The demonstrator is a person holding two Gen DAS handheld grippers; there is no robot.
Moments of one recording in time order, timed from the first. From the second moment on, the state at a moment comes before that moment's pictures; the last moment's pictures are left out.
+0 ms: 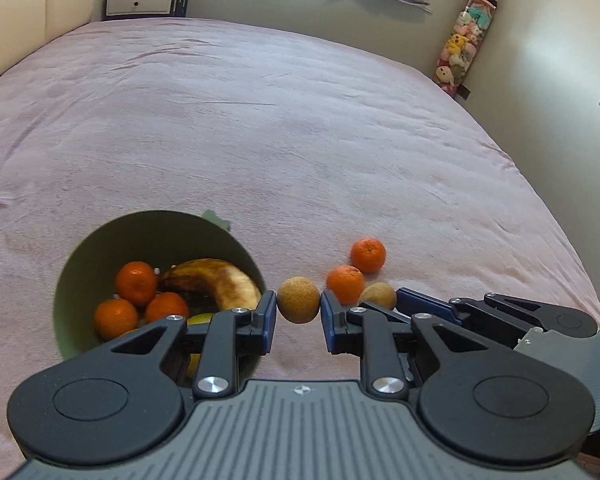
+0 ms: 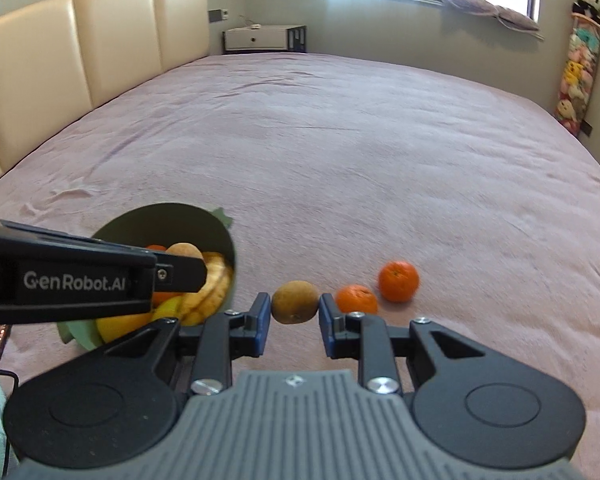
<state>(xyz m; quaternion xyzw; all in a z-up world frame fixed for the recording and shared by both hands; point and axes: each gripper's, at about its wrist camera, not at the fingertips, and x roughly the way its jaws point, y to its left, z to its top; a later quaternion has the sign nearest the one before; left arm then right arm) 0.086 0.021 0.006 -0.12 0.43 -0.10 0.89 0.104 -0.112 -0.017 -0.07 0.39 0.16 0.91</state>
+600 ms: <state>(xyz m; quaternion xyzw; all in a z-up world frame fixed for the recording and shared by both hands) 0.090 0.095 -0.021 -0.16 0.49 -0.06 0.85 0.105 -0.040 -0.023 -0.14 0.41 0.27 0.86</state>
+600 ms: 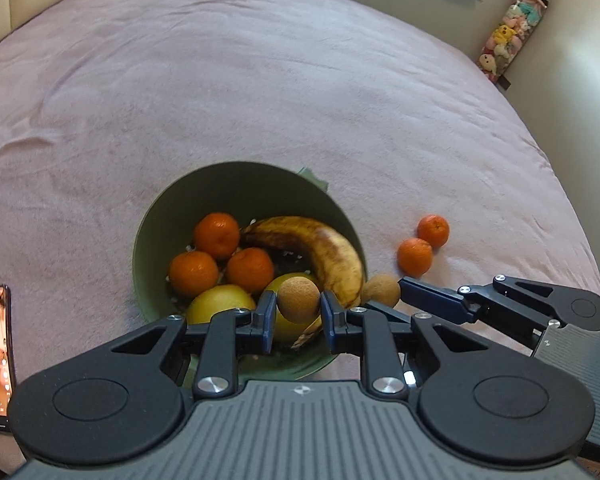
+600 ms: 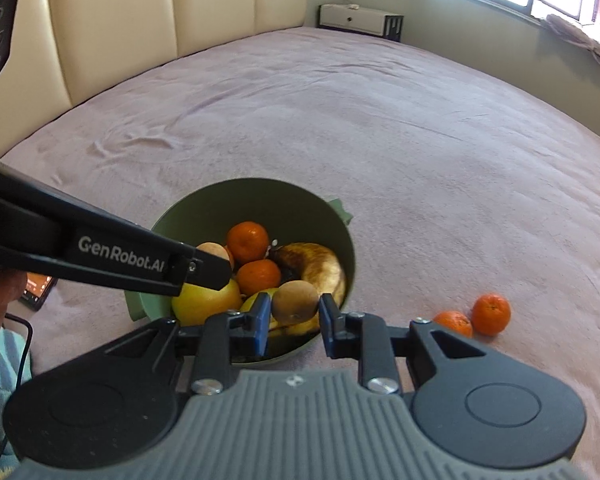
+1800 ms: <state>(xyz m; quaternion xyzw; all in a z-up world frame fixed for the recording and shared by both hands) 0.104 0.110 -0.084 -0.18 0.60 -0.07 0.78 0.114 -0.016 -0.063 -0.17 0.46 0.31 0.81</state>
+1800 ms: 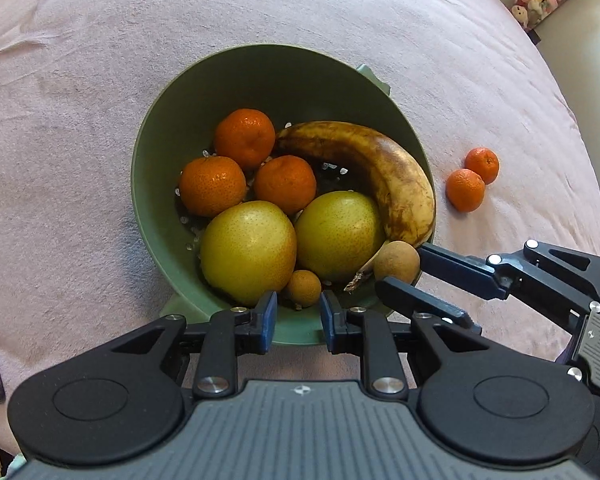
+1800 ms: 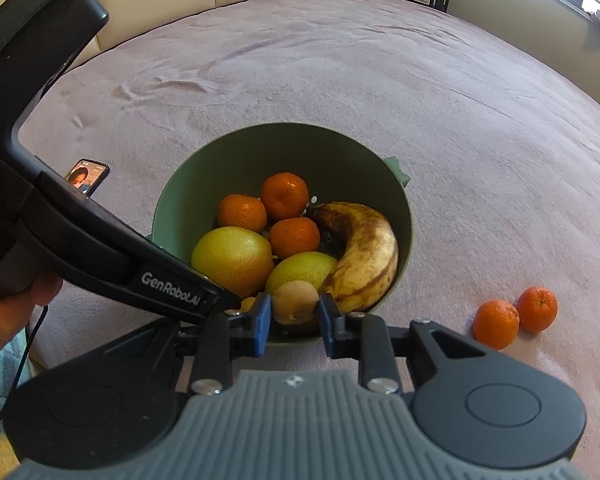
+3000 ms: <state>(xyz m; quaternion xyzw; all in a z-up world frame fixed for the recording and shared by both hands) 0.100 0.120 -0.064 -0.16 0.57 -0.03 0.81 0.117 -0.004 -0.077 -0.10 0.49 0.34 0.80</state>
